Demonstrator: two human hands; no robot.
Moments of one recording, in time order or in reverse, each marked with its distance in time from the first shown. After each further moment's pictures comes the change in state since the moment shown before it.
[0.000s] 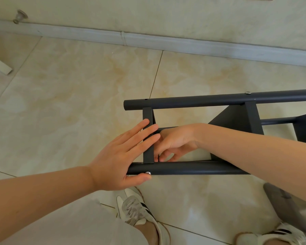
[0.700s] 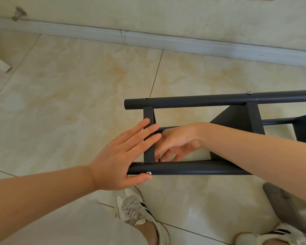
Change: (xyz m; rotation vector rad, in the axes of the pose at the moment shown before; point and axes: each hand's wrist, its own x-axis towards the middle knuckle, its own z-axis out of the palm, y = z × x) left_hand 0.001 0.002 -0.001 -0.003 0.007 0.000; right_hand 0.000 0.005 -0.006 0.038 -0.084 0.005
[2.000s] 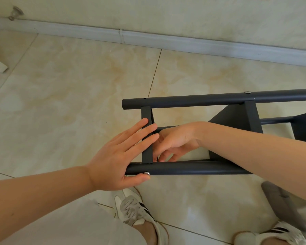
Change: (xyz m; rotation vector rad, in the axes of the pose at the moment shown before) left_hand 0.001 -0.001 0.000 -0.018 0.004 0.006; right_hand -0.004 -0.003 0.002 -0.047 0.022 -0.029
